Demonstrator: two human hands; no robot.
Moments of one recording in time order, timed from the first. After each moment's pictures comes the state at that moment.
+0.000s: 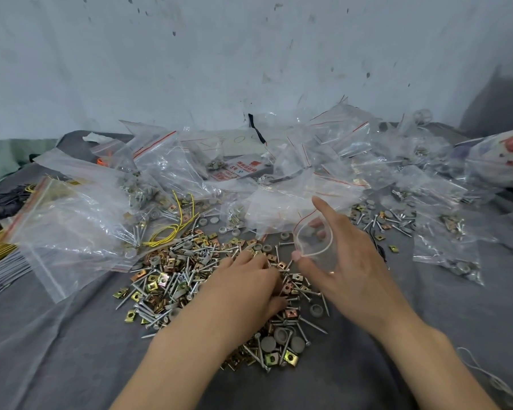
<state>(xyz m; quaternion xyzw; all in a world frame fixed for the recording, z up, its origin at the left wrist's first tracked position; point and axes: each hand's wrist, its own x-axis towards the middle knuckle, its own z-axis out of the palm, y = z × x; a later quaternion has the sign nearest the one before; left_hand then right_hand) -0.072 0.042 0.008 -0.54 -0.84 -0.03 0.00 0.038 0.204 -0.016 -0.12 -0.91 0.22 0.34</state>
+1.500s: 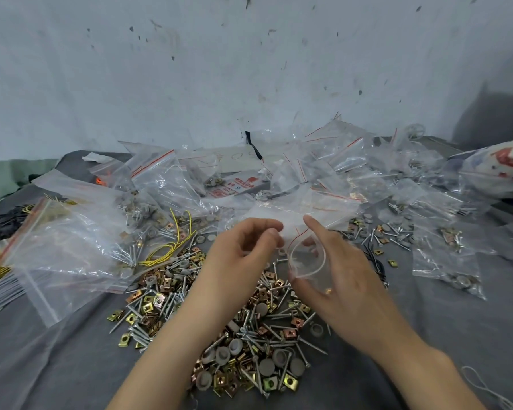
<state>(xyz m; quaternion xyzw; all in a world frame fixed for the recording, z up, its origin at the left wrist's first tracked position) -0.081 0.058 0.036 -0.37 -0.69 -0.61 -0.12 0.040 0.198 -0.013 -0.11 -0.92 0.20 0.32</state>
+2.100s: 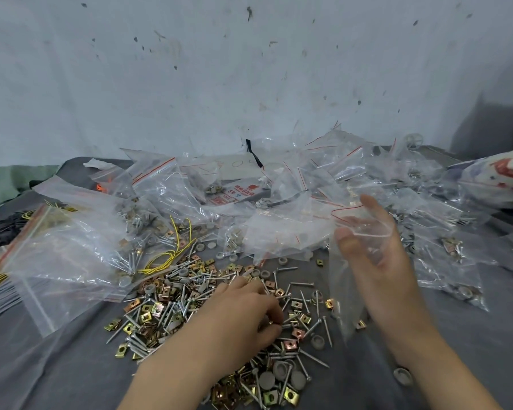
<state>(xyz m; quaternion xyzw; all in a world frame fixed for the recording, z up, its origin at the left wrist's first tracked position) -0.083 0.040 0.008 -0.56 -0.82 -0.08 -0.04 0.044 0.204 0.012 -0.16 -0.70 0.53 0.45</state>
